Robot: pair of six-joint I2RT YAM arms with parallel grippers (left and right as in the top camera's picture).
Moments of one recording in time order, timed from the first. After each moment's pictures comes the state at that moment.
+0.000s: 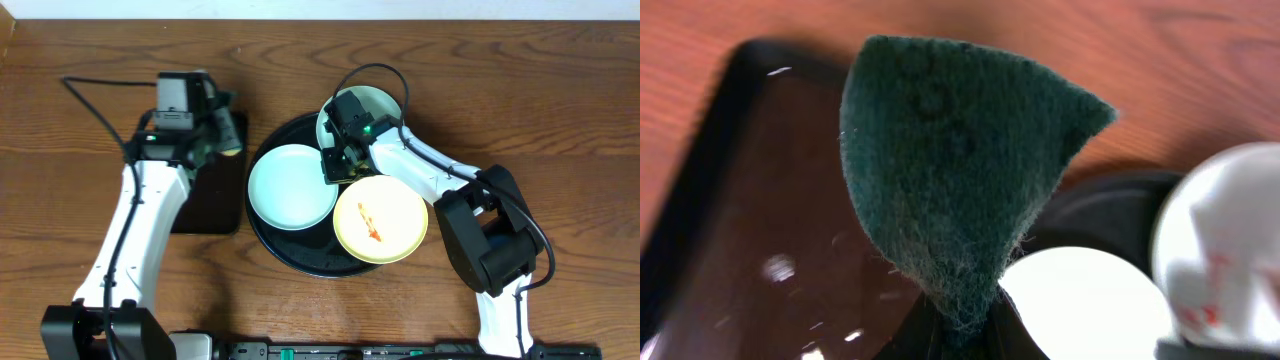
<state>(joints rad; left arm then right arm) -0.03 1.49 1.18 -0.64 0.03 -0.35 0.59 2.13 1.51 -0.66 -0.23 0.41</state>
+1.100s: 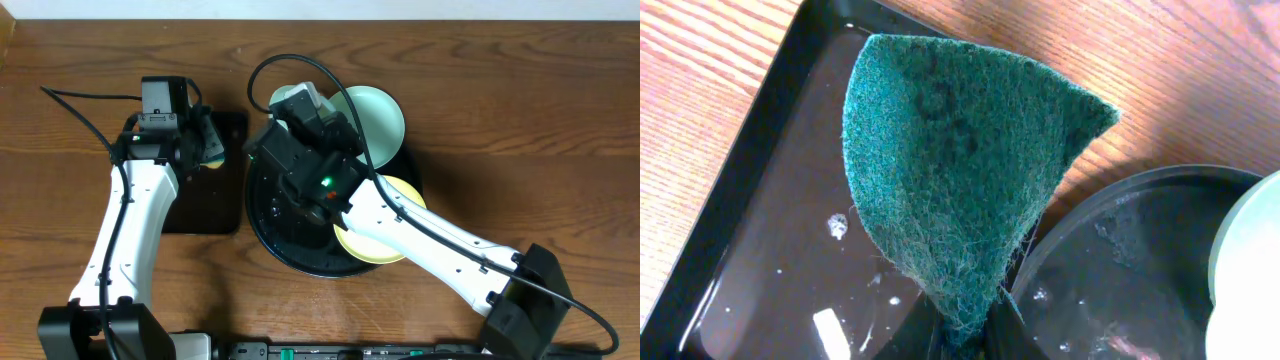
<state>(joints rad) 0.03 1.50 1.18 -0.72 -0.01 -0.38 0.95 1.85 1.62 -0.72 0.97 0.15</state>
